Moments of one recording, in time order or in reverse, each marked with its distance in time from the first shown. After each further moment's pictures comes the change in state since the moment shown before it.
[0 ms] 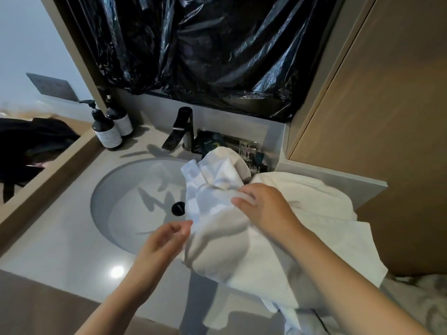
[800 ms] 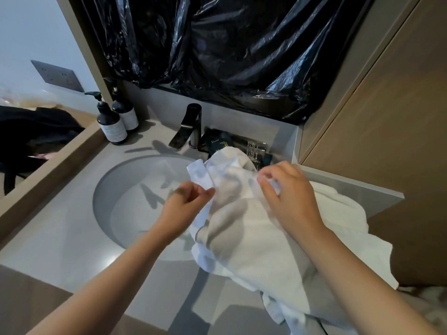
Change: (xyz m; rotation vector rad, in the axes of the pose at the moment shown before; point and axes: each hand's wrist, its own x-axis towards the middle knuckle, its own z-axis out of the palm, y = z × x) left_hand 0.085 0.032 0.010 0.481 0.157 0.024; right_hand 0.023 0.013 -0.012 -0.115 0.358 -0.177
